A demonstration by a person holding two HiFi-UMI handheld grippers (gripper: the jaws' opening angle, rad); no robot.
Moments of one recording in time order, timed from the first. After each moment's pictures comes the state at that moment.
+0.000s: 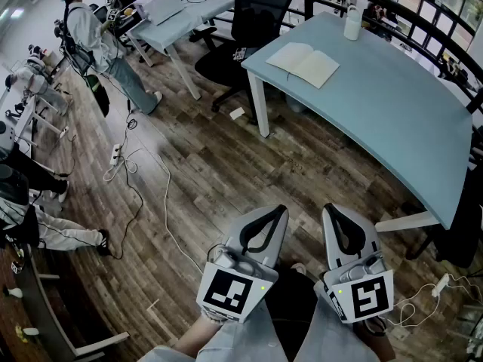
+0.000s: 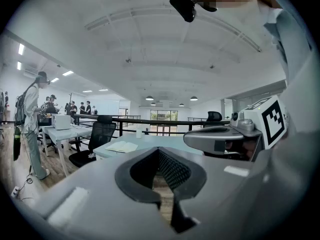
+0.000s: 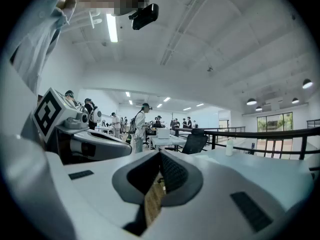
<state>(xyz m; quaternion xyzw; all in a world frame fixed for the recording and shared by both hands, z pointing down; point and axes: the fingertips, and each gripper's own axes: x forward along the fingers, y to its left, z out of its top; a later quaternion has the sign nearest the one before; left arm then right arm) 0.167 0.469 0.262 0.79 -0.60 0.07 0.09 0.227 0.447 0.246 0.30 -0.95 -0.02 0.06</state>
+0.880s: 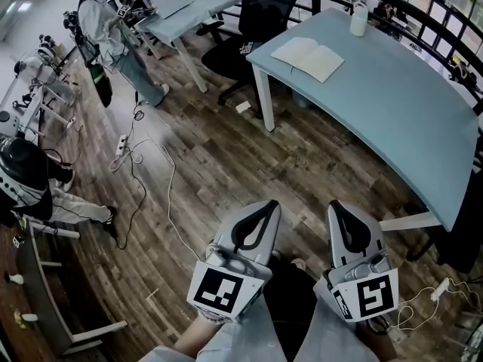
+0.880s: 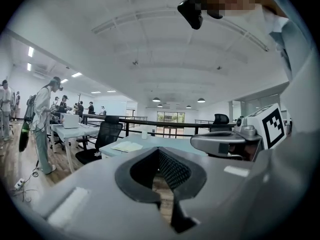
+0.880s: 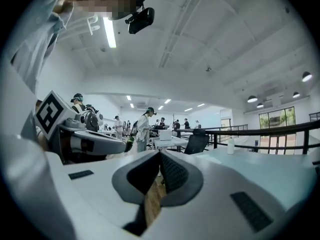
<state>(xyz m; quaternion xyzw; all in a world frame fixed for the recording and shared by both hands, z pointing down) 0.174 0.480 0.254 0.76 -0.63 0.05 0.10 0.255 0.448 0.243 0.29 -0.96 0.00 0.05</state>
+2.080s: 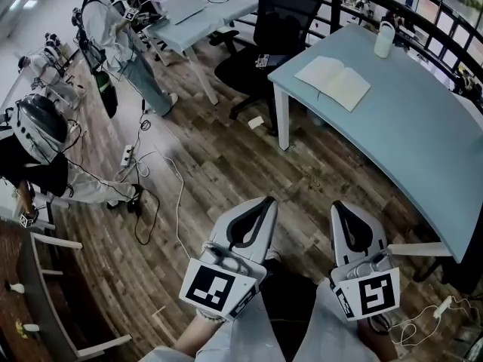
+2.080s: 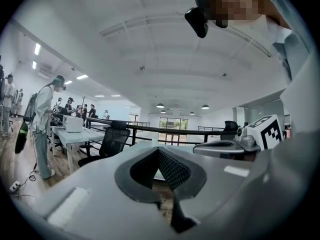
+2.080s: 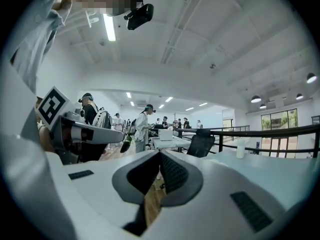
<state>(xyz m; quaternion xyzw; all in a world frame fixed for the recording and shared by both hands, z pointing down) 0.039 0.412 0.241 0.76 -0.64 0.01 0.06 0.135 0.375 0.249 0.28 -0.96 -0.01 0.05</state>
